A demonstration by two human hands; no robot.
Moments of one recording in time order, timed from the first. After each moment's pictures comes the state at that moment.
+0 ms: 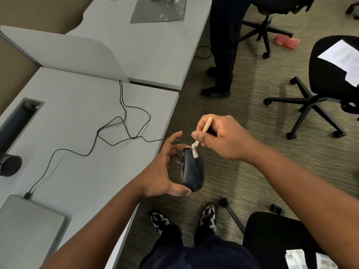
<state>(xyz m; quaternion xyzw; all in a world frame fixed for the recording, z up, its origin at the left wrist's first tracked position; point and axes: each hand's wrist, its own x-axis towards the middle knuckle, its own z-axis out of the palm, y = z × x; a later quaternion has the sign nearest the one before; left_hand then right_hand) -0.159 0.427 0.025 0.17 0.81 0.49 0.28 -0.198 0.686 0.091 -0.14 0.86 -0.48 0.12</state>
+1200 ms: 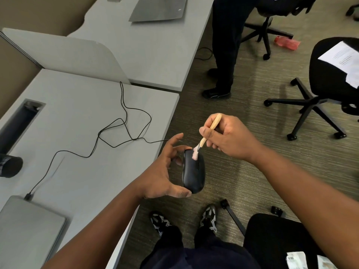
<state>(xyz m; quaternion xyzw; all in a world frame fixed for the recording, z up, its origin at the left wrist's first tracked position) -0.159 0.426 0.023 0.17 0.81 0.49 0.29 -0.199 0.693 0.078 -0.09 0.81 -0.57 0.12</state>
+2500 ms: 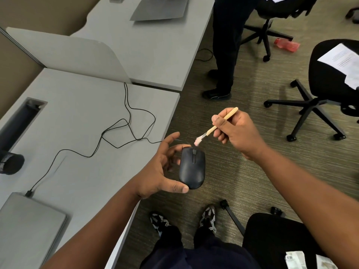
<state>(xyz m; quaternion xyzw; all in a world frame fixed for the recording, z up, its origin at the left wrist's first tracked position) -0.144 0.424 0.039 0.12 0.77 0.55 0.30 -0.197 0.701 0.076 0.06 0.71 -0.69 0.11</state>
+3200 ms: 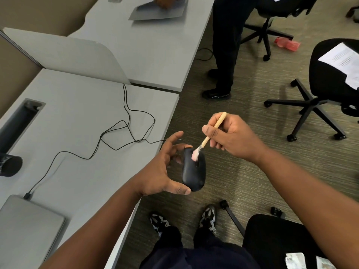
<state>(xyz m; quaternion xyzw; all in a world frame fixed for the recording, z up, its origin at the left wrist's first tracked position) -0.162 0.430 0.036 0.17 0.79 0.50 0.30 -0.199 0.700 0.080 -0.07 0.76 -0.63 0.14</state>
